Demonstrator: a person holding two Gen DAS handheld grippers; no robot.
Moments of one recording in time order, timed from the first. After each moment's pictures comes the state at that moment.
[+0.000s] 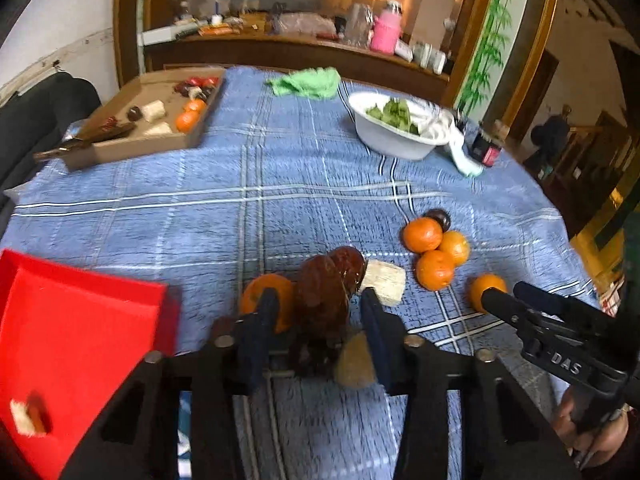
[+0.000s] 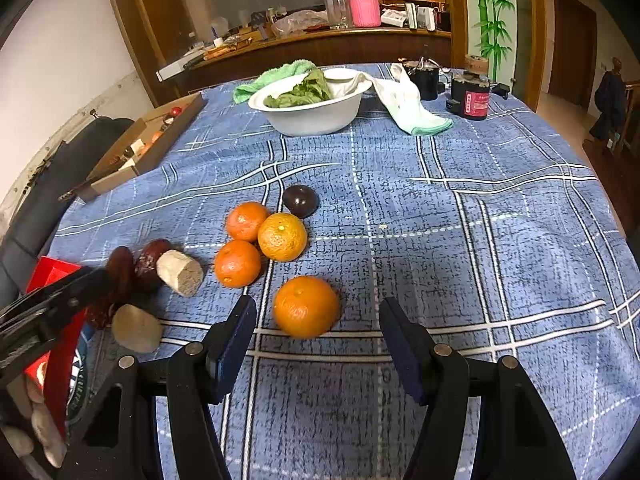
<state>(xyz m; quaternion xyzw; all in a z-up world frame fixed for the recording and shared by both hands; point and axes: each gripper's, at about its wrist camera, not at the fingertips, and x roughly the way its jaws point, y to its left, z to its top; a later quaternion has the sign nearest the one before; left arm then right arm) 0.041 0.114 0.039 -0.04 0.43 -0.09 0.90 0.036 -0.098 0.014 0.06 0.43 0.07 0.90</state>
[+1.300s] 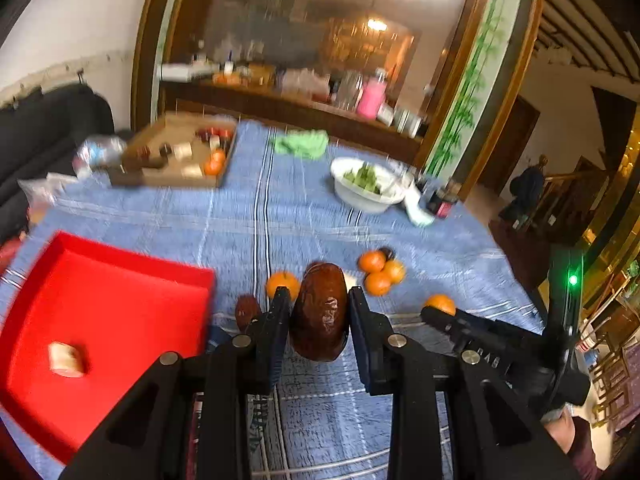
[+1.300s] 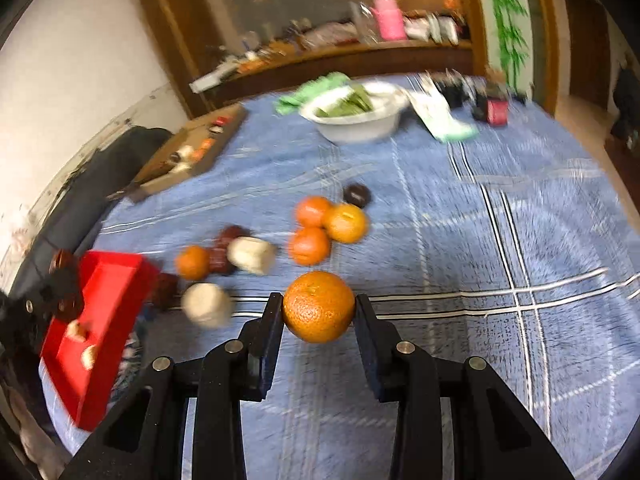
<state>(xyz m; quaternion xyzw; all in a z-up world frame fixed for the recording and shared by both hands) -0.068 0.144 0.119 -0.10 0.33 -0.10 0.93 -0.017 -0.072 0.048 0.08 0.39 0.13 0.91</state>
